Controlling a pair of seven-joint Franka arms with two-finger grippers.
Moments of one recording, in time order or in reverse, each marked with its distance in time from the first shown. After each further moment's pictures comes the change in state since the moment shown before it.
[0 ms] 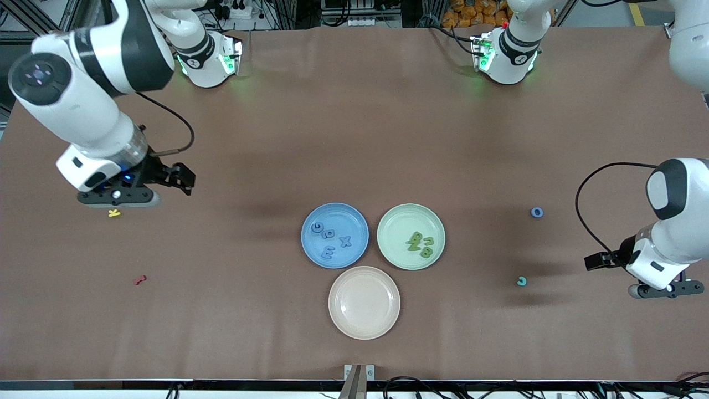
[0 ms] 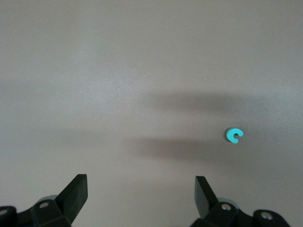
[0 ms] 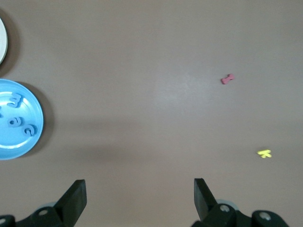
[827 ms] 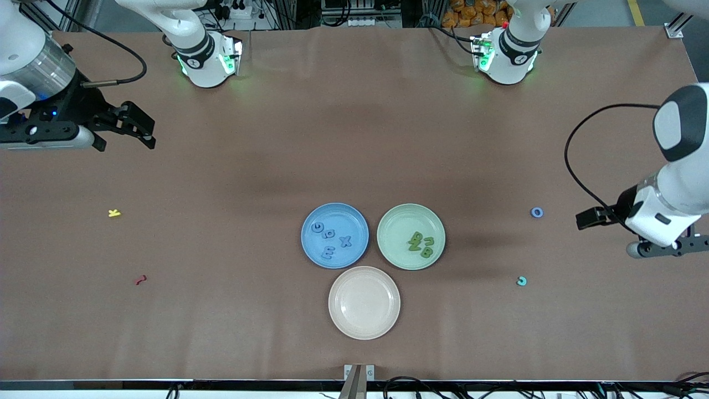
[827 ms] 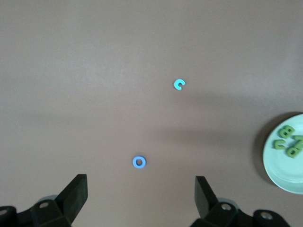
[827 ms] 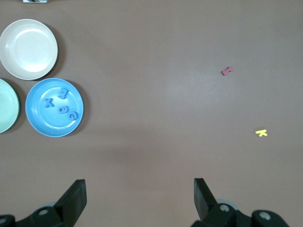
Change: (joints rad) left arm -0.327 -0.318 0.287 -0.075 -0.267 -0.247 -0.001; right arm 0.000 -0.092 -0.039 0.226 0.137 -0.296 -0.043
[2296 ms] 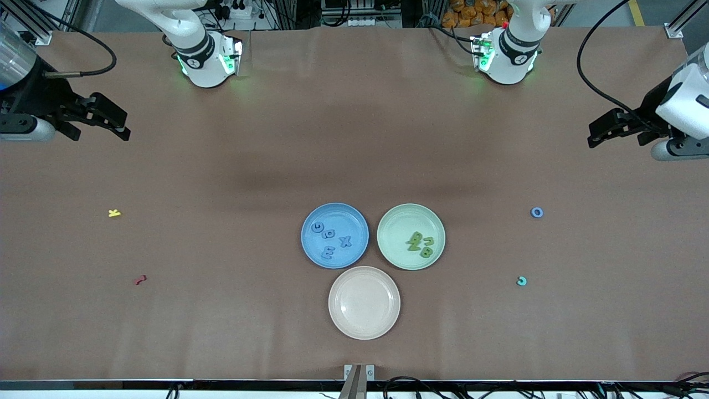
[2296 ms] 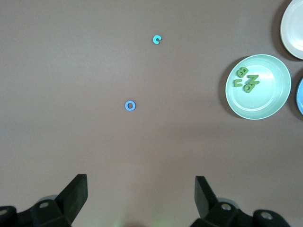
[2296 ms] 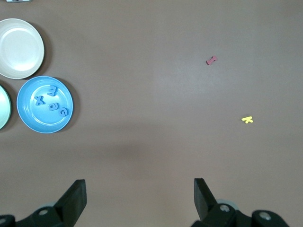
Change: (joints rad) left arm -0.052 -0.302 0.013 -0.022 -0.086 -0.314 0.035; right arm -0.002 -0.003 -0.070 0.053 0.007 -0.092 -0.021
